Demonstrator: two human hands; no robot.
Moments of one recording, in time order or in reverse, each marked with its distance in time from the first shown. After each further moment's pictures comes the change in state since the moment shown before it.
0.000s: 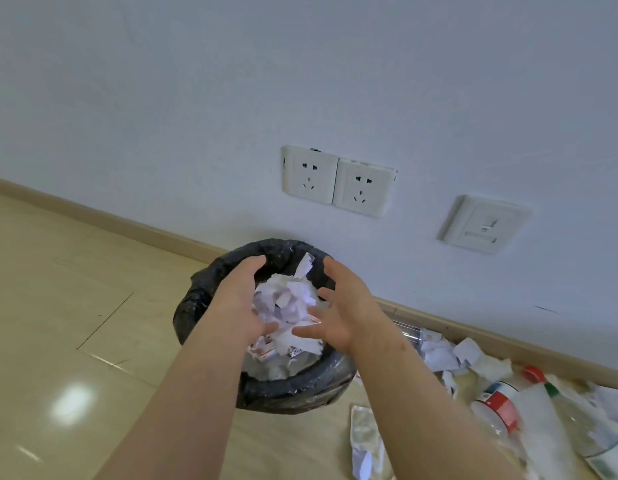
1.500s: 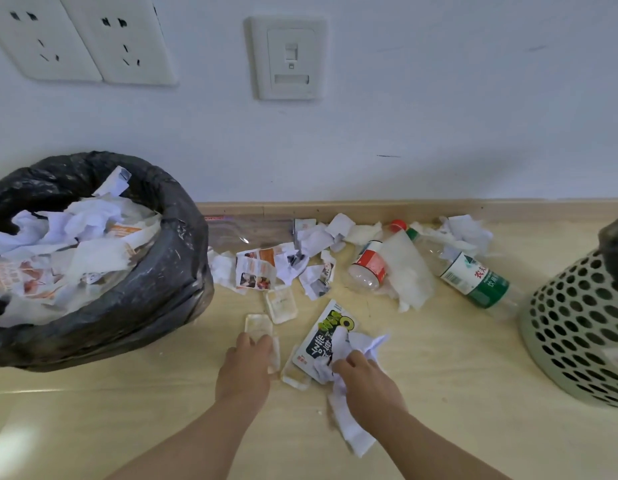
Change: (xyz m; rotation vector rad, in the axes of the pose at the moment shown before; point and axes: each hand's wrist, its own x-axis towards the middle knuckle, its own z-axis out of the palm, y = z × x) left_hand 0.048 -0.304 0.055 1.774 -0.259 0.652; right_hand -0.021 0.214 -0.304 -1.647 0.405 -0.116
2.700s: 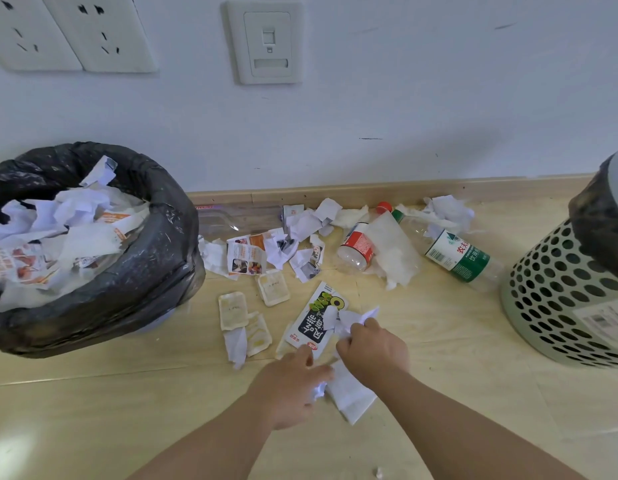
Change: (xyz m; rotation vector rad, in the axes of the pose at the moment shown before) left_hand -0.038 0.030 0.017 0.207 -0.282 0.618; right_hand -0.012 -0.004 -0.034 0.070 0.060 0.303
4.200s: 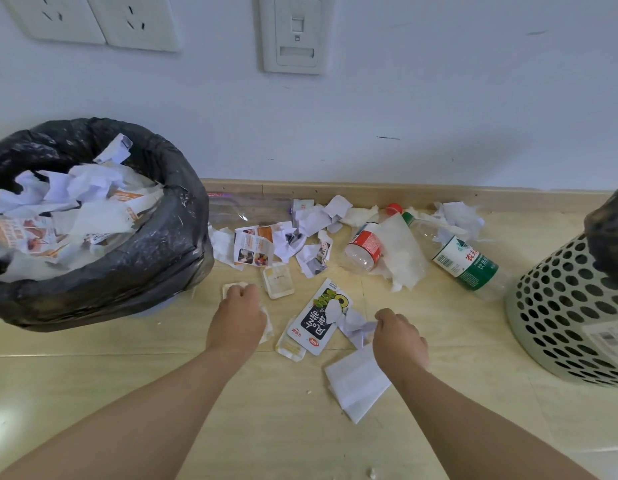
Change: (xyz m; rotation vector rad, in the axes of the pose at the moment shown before) left_hand 0.005 -0.053 -0.044 -0.275 0.436 -0.611; right_hand 0.009 0.022 -0.003 0.144 0.133 0.152
